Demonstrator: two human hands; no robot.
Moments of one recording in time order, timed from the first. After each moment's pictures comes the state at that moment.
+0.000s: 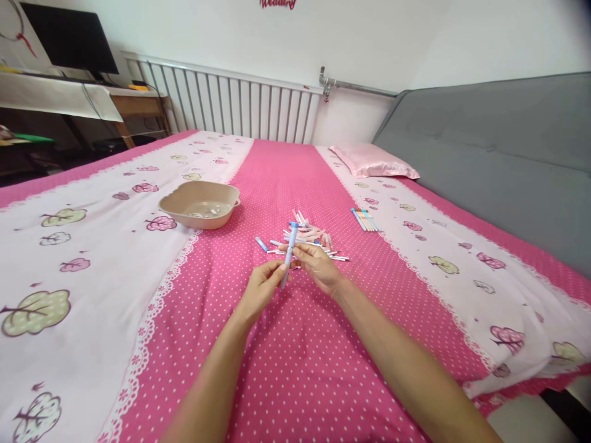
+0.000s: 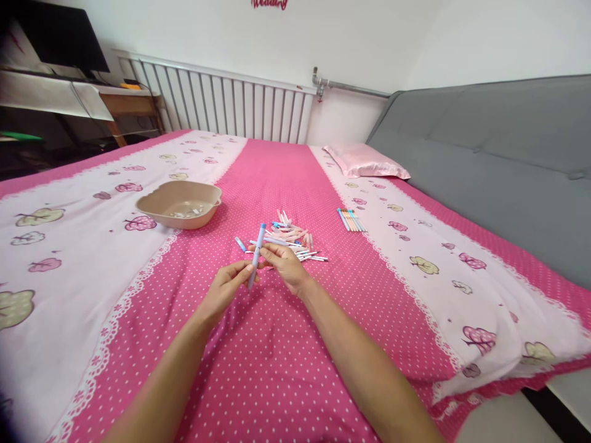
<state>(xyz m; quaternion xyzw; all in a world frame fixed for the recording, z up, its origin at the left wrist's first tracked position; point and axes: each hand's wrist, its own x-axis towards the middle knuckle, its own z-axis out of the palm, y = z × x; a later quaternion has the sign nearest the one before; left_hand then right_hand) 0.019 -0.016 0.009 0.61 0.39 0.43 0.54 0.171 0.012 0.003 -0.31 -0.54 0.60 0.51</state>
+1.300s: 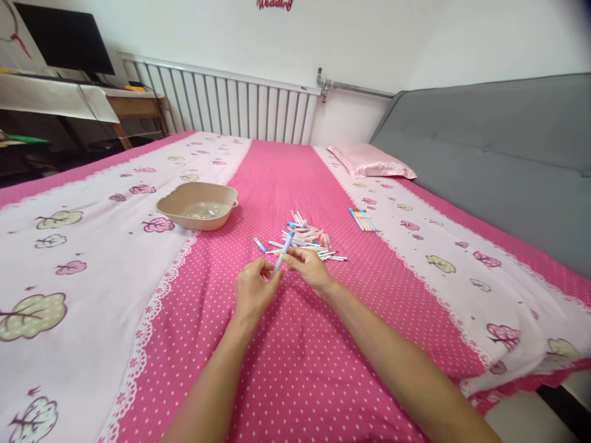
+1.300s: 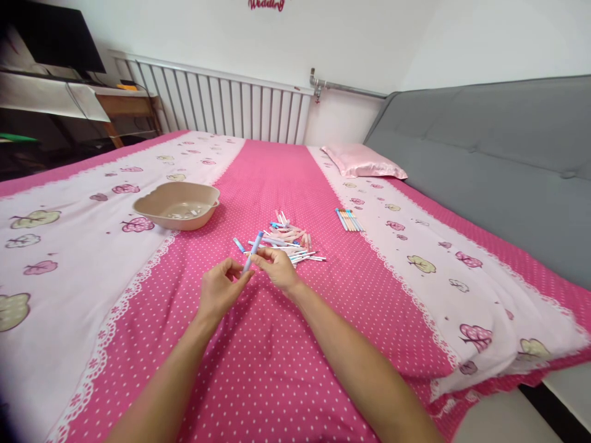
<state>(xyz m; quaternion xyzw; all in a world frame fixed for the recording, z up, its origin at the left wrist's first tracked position) 0.016 -0.015 -0.004 0.67 0.60 0.41 0.18 0.160 0.012 -0.001 -0.39 -0.59 0.50 0.50</state>
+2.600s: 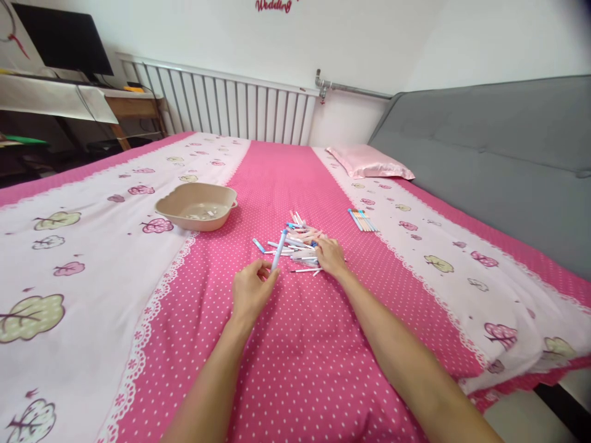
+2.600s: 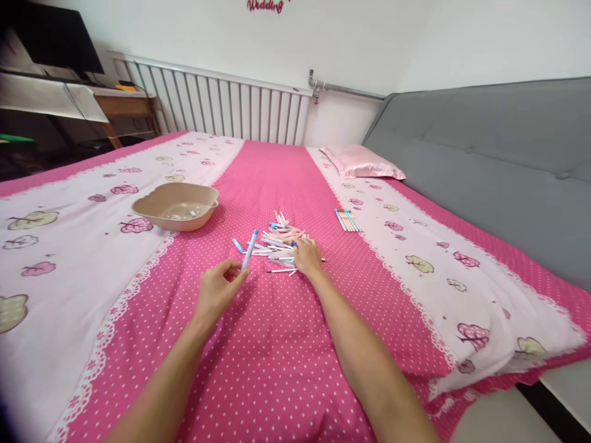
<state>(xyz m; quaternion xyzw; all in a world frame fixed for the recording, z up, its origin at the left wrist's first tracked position) 0.012 -0.011 -0.003 0.66 0.61 0.38 0.22 0.238 0.059 -0.036 -0.68 -0.70 0.04 0.20</state>
